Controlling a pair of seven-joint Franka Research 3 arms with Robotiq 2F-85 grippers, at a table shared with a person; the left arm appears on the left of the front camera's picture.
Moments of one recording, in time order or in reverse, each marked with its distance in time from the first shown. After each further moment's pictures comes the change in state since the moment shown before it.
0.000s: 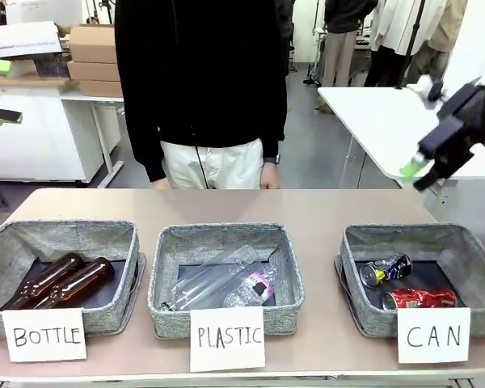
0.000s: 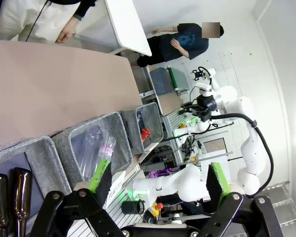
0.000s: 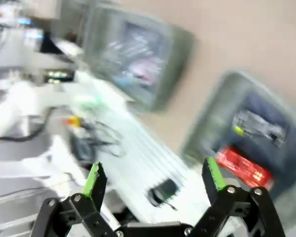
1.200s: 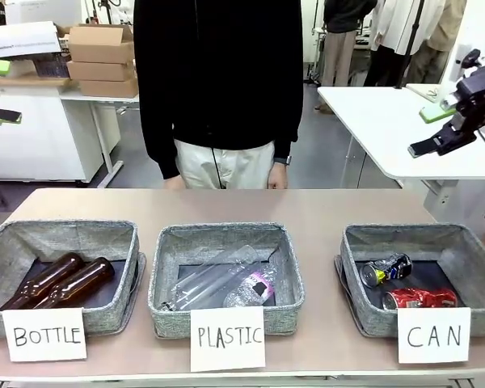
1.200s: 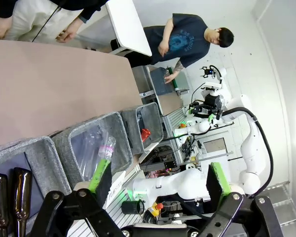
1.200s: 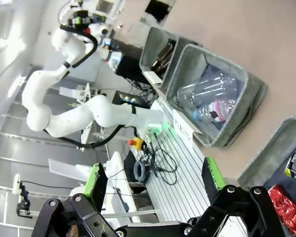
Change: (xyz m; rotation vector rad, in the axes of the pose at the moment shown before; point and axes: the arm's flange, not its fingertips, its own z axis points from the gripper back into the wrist) left arm 0.000 0.000 0.000 0.000 0.000 0.000; right arm -0.010 0.001 0.019 0.302 -0.166 0.051
